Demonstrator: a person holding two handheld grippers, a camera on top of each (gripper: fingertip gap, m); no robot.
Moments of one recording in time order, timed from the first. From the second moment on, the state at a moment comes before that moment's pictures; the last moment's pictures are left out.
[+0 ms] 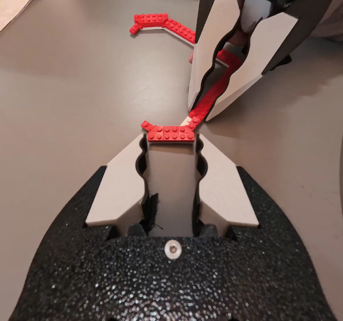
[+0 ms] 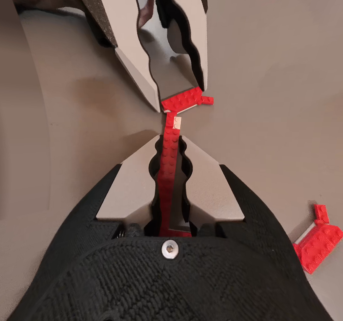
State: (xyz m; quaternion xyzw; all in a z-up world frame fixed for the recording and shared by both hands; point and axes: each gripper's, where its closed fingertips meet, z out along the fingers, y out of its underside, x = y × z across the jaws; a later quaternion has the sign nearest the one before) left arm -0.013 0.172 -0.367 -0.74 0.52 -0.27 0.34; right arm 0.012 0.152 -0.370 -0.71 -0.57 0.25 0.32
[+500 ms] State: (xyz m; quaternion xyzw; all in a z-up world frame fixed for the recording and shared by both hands) left arm -0.010 0.173 -0.366 -0.73 0.53 -0.25 0.35; right arm 0.013 0.149 -0.370 -0.70 -0.59 0.25 0.31
